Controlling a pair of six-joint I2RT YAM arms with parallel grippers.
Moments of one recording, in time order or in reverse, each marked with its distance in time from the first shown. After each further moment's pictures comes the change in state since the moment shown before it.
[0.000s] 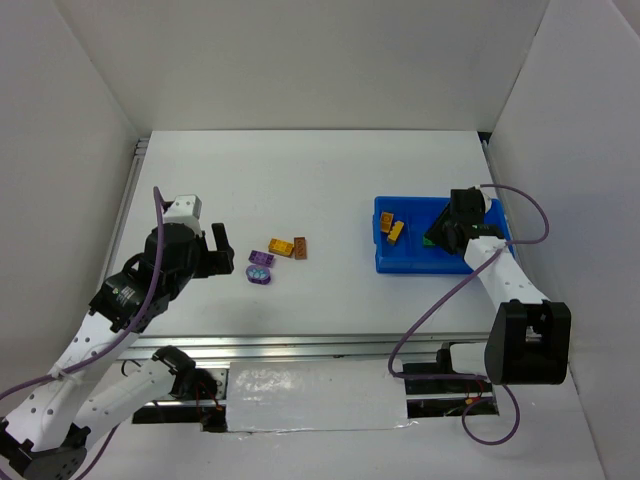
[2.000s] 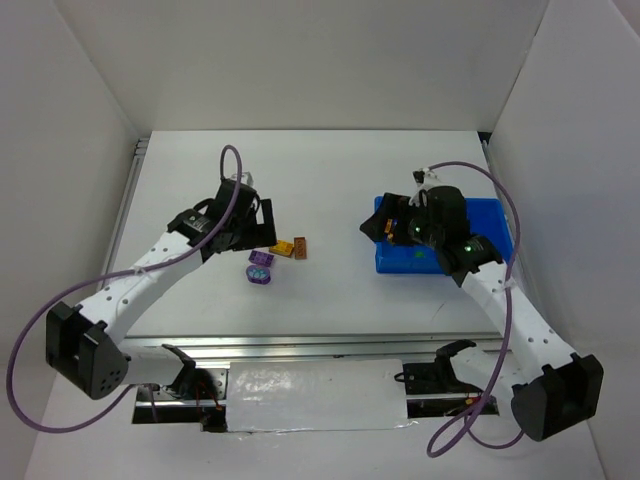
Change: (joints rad) left arm 0.001 0.526 0.186 0.061 0.160 -0.134; right arm 0.356 -0.242 0.077 0.018 -0.305 -0.103
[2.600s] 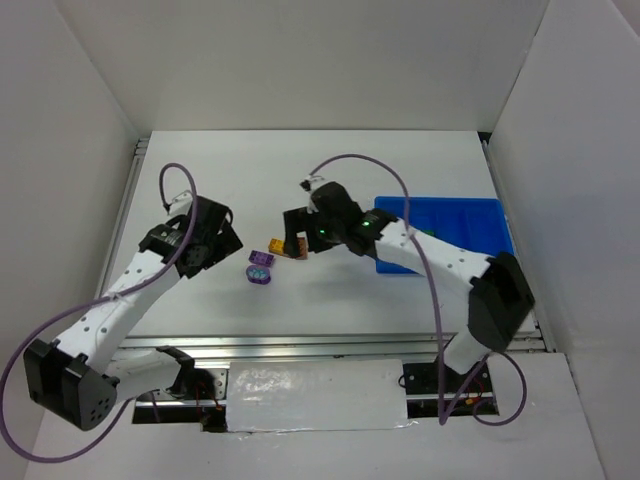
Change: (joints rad) left arm 0.102 -0.115 -0.105 -0.168 -0.211 -0.365; right arm 0.460 0.486 0.281 0.023 0.148 -0.027
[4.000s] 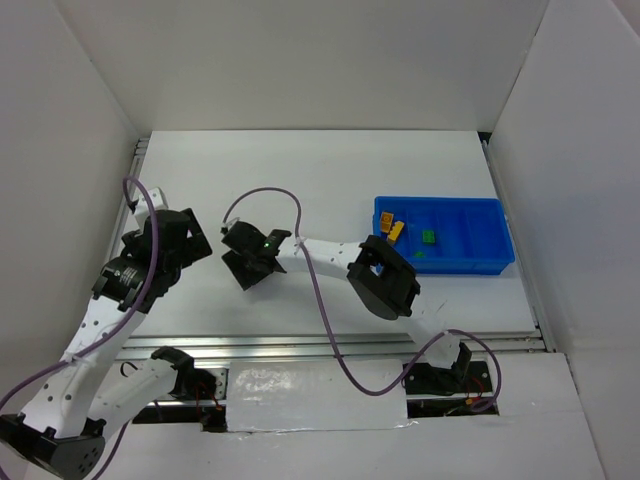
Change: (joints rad) left arm 0.068 -0.316 -0.026 -0.006 -0.159 0.315; right arm 0.278 0.753 0.611 -0.132 0.171 -0.122
